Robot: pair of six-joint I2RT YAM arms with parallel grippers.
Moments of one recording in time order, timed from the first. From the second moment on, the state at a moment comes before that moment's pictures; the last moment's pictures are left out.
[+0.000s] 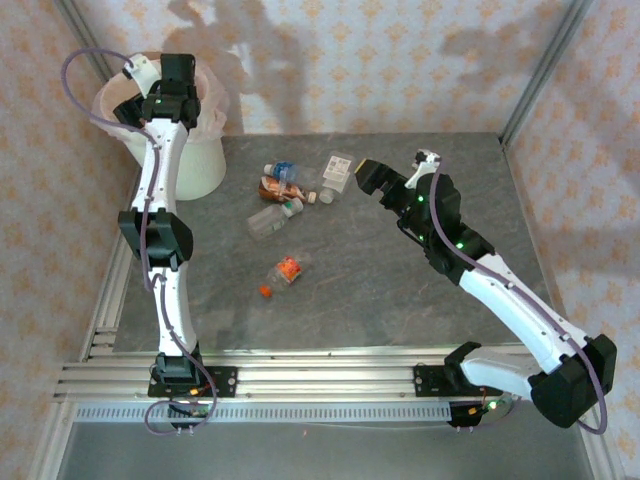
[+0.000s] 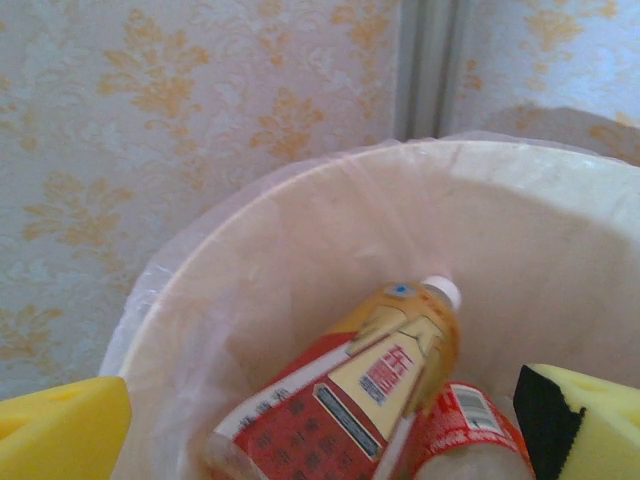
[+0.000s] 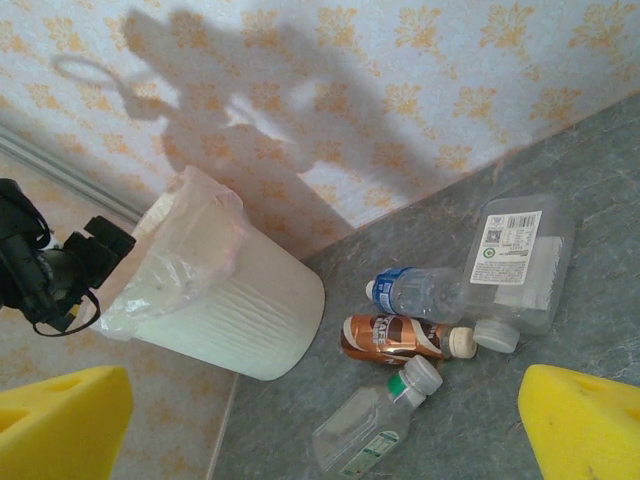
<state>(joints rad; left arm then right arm) 0.06 2.23 2.51 -0.87 -0.93 -0.45 0.55 1.11 1.01 -0.09 0.07 0.82</state>
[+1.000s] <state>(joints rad) -0.37 1.35 1.33 -0.55 -0.39 -0.39 0.55 1.17 0.99 -0.11 0.15 0.65</state>
